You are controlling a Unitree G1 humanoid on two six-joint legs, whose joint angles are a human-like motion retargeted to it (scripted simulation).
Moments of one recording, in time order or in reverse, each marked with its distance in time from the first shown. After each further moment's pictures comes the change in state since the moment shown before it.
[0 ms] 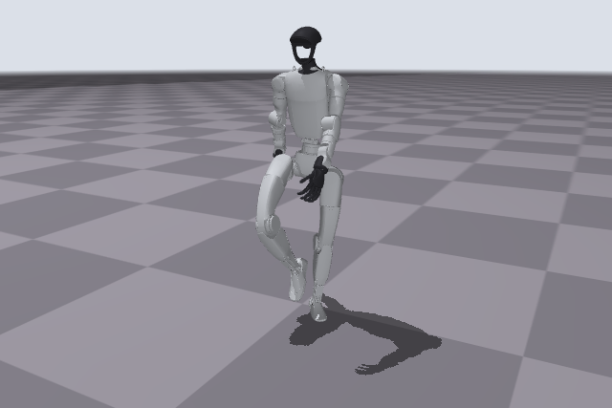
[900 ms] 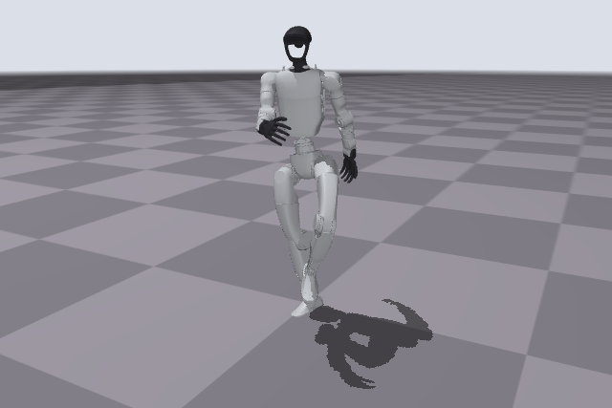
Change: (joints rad) left arm 0.958 -0.001 0.611 0.350 -0.301 0.250 -0.038; right arm -0.911 0.276 0.316 -0.818 0.211 -0.333 0.411; waist 0.527 -0.229 -0.074; left_leg -0.814 0.355 0.204 1.426 0.051 0.084; right_leg 0.887 -0.013 0.199 -1.417 -0.334 -0.015
